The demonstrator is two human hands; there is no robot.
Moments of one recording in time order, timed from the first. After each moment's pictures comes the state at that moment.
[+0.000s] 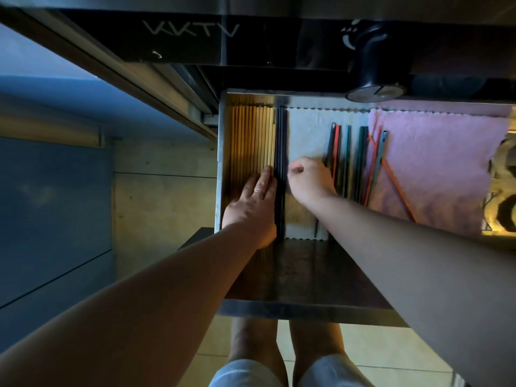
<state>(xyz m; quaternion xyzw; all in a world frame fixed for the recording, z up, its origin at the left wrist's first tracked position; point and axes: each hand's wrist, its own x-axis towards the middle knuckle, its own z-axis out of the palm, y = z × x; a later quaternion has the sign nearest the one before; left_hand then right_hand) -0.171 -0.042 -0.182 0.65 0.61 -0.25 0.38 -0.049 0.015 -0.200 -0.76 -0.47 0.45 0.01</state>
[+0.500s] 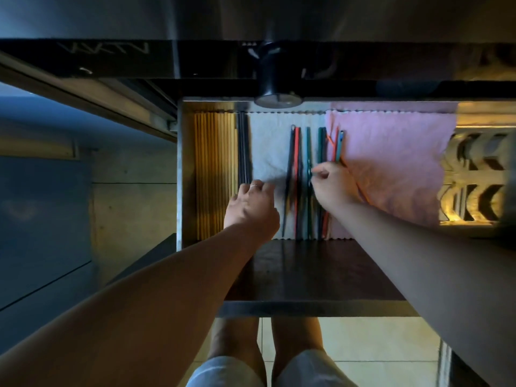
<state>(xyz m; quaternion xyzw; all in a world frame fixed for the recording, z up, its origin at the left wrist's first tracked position) -0.103 -0.030 -0.167 0.65 0.64 -0.15 0.38 0.058 0.008 -0.198 -0.79 -0.44 0.43 0.03</state>
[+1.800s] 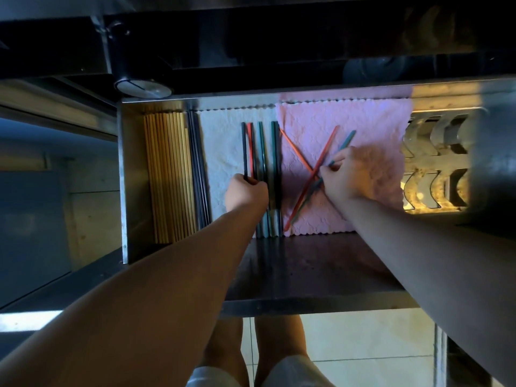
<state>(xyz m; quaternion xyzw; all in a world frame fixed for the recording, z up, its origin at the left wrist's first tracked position) -0.012 -0.011 -0.195 0.26 0.82 0.05 0.50 0.159 0.004 -0.194 -0.84 -0.43 0.33 0.07</state>
